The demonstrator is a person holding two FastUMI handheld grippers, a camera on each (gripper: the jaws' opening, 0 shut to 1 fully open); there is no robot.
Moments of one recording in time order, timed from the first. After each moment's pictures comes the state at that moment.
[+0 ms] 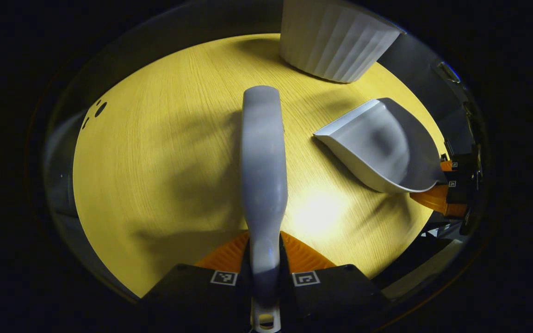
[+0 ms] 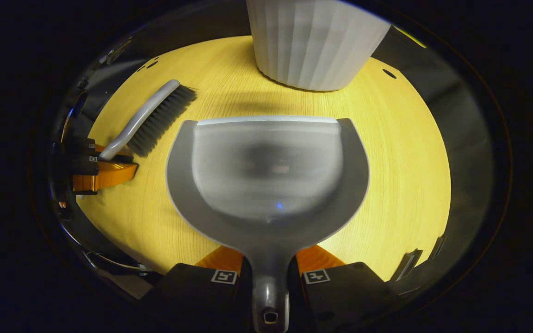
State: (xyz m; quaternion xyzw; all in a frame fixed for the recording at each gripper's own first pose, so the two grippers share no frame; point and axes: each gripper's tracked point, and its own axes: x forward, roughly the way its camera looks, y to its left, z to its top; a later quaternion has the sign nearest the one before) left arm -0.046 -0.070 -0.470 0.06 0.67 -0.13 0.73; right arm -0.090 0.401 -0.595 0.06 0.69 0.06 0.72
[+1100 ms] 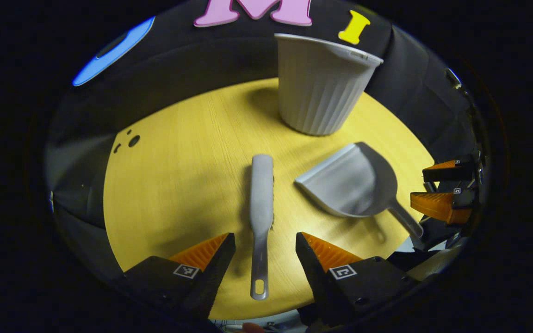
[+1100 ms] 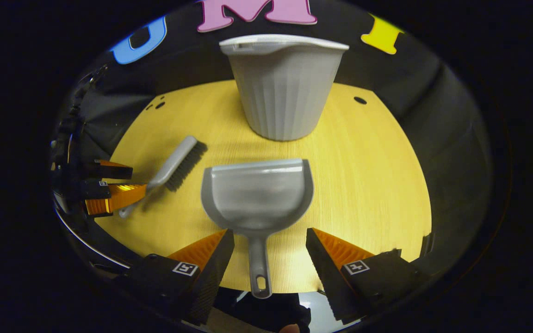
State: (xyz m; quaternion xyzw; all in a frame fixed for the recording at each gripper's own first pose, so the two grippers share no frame) left arm -0.013 -0.081 -0.344 0.06 0.53 -0.10 0.84; right arm -0.035 0.366 -0.488 0.09 0.57 0.03 0.82
